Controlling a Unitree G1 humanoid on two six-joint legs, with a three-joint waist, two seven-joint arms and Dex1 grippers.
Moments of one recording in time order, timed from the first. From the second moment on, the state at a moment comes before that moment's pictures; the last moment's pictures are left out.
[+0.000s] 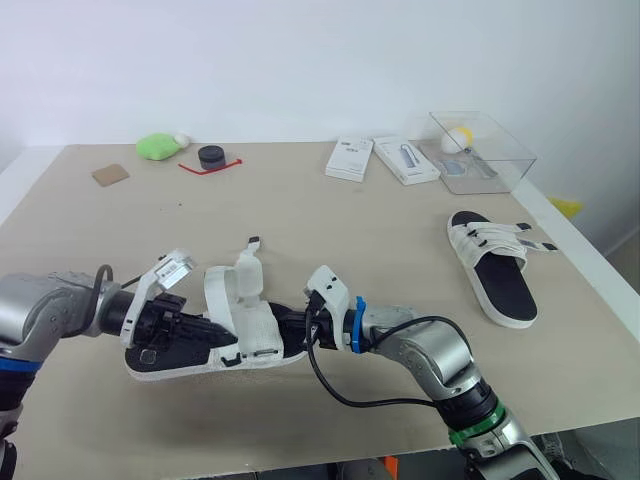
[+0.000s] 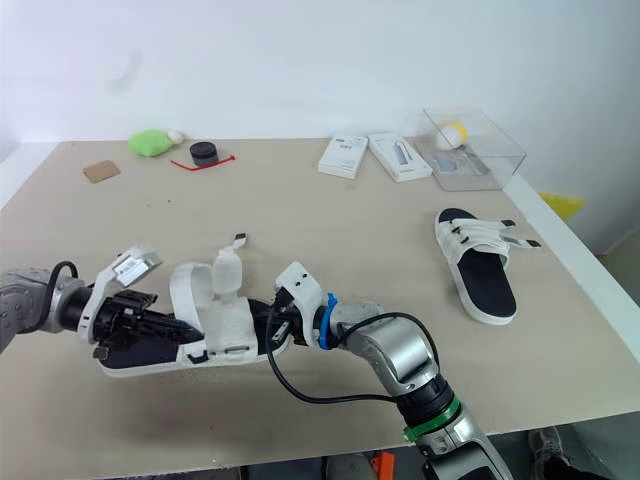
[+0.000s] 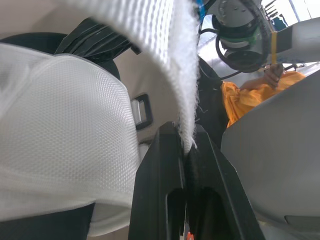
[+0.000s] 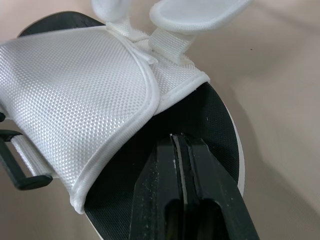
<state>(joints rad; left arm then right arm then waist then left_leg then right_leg) -0.39 1.00 -0.04 -0.17 -0.83 1.18 -1.36 -0.43 -0.27 0.39 -0.22 0.37 0.89 0.60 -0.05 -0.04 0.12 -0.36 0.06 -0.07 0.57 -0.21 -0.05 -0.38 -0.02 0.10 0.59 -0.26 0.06</state>
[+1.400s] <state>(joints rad) -0.30 1.00 -0.02 -0.22 -0.86 1.15 -1.27 -0.43 -0.27 0.39 -0.22 0.37 0.89 0.61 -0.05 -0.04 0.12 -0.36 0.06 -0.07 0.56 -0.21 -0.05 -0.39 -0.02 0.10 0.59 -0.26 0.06</state>
